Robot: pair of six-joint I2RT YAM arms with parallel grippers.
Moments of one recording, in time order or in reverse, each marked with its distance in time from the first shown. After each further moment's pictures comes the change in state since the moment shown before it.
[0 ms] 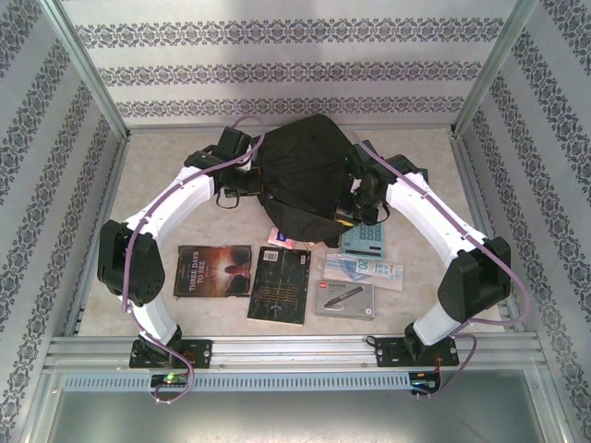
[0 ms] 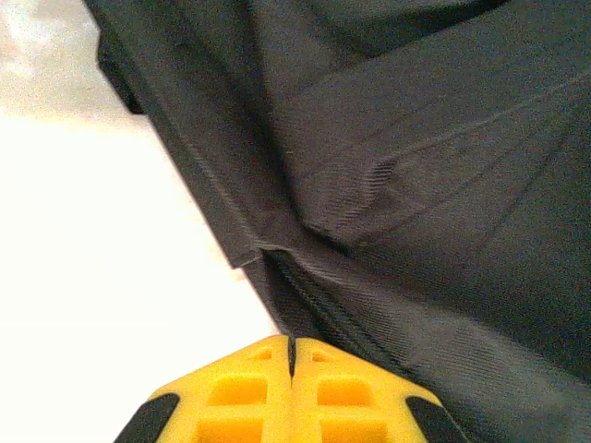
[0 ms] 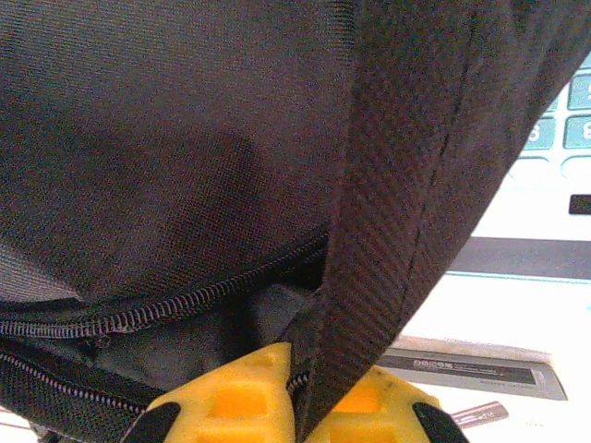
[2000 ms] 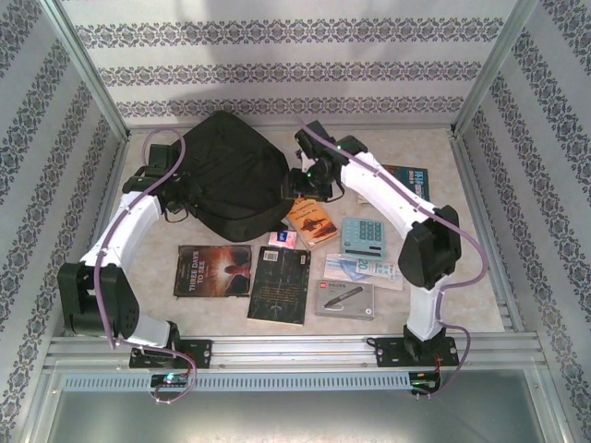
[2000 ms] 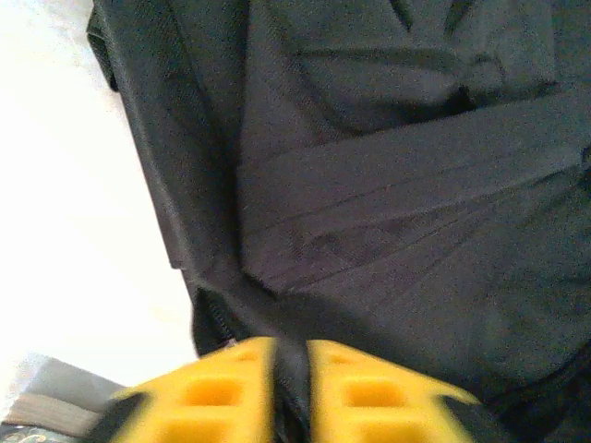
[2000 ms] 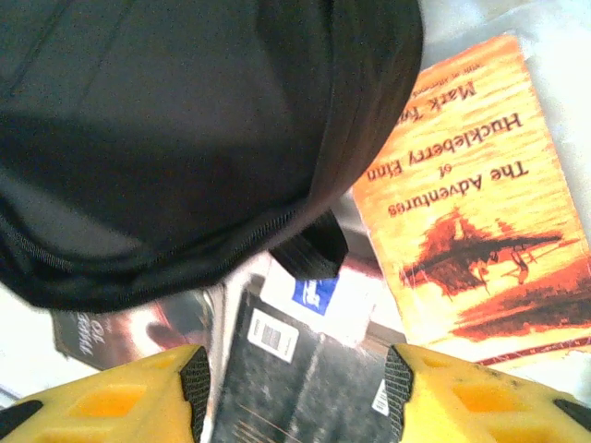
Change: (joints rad) left arm 0.346 -0.280 -0.326 0.100 -0.074 -0.269; right arm 0.187 0.306 0.357 0.105 0.013 -0.192
